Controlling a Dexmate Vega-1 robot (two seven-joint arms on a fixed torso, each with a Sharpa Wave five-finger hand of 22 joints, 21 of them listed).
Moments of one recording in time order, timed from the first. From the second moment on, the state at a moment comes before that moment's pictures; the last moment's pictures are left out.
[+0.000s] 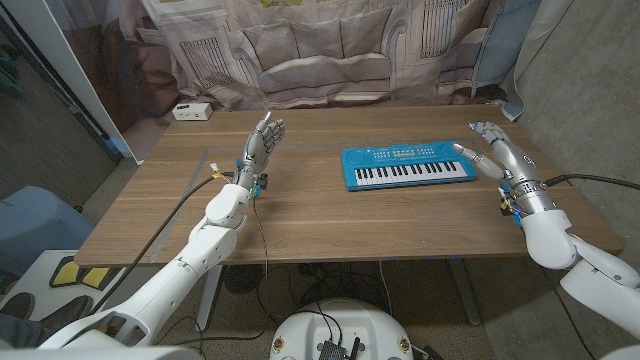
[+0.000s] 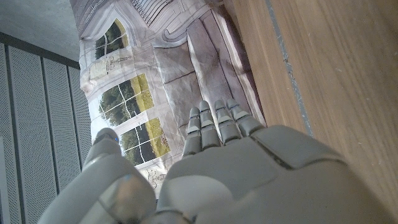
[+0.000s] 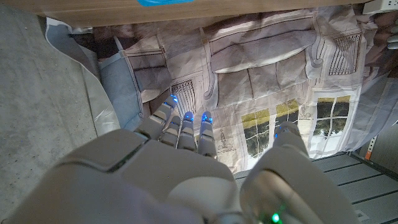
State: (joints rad) left arm 0.89 0.47 0.38 -1.39 -0.56 -0.42 0.05; left_hand 0.16 0.00 0.31 -0.12 0.18 0.31 0.08 0.20 0.17 0.33 0.02 0.23 0.19 0.25 0.05 0.19 0.17 0.18 0.04 0.20 0.17; right arm -1.46 -0.84 0.04 -1.88 -0.35 0.13 -0.49; right_hand 0.24 0.04 0.19 -0.13 0.20 0.23 0.00 0.20 0.19 0.14 0.07 0.20 0.19 0.00 0.01 0.20 0.21 0.24 -0.04 0.18 0.17
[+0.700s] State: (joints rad) left arm 0.90 0.47 0.38 -1.40 -0.56 -0.42 0.05; left_hand 0.16 0.00 0.31 -0.12 0.18 0.31 0.08 0.20 0.17 0.34 0.02 0.23 0.19 0.25 0.05 0.19 0.17 0.18 0.04 0.20 0.17; right arm -1.47 -0.89 0.04 -1.93 -0.37 0.02 -0.43; right_hand 0.24 0.04 0.19 -0.12 0.20 0.29 -0.02 0.21 0.19 0.11 0.04 0.19 0.19 -0.03 0.01 0.19 0.21 0.16 0.00 0.18 0.17
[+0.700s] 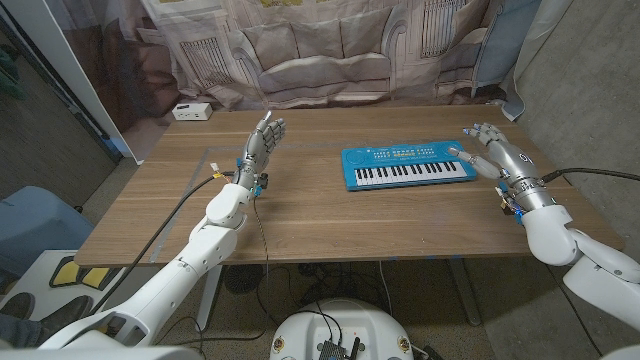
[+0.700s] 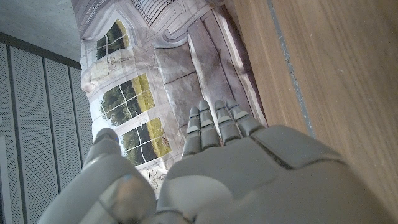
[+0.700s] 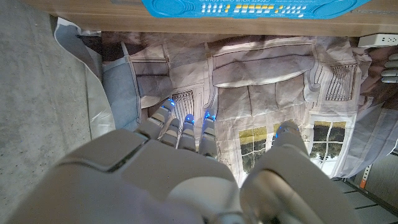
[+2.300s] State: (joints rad) left arm 0.89 0.48 0.39 -1.43 -0.54 -0.39 0.07; left_hand 0.16 0.00 0.31 -0.12 0.18 0.32 0.09 0.19 0.17 0.34 0.02 0.22 0.19 0.25 0.05 0.19 0.17 0.18 0.05 0.20 0.17; right arm -1.45 -1.00 -0.01 -1.99 -0.39 -0.16 -0.34; right_hand 0.18 0.08 0.17 -0.10 0.19 0.45 -0.05 0.21 0.19 -0.17 0.00 0.18 0.19 -0.17 0.05 0.18 0.21 -0.17 0.04 0.17 0.18
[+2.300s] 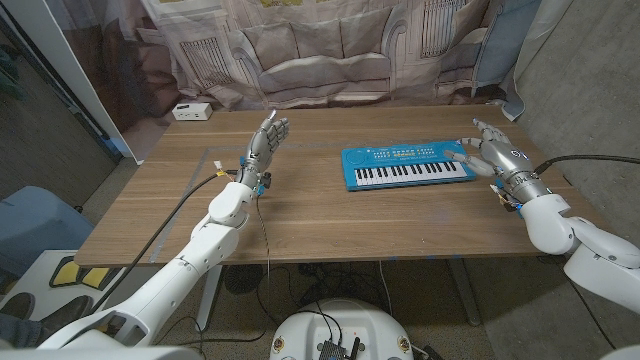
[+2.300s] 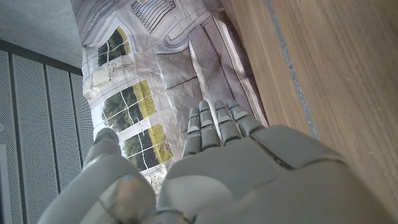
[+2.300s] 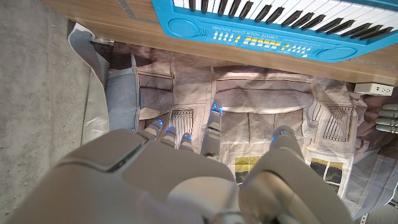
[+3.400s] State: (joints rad) left arm 0.91 0.49 0.40 -1.46 -0.53 -0.37 0.08; left_hand 0.16 0.00 0.31 -0.12 0.18 0.32 0.08 0.19 0.17 0.34 0.02 0.22 0.19 0.25 0.05 0.19 0.17 0.18 0.05 0.20 0.17; right arm -1.43 -1.05 -0.06 -2.01 -0.36 -0.24 -0.30; right_hand 0.17 0.09 0.18 -0.10 0.19 0.48 -0.07 0.21 0.19 -0.17 -0.01 0.18 0.19 -0.17 0.05 0.19 0.21 -0.17 0.04 0.18 0.18
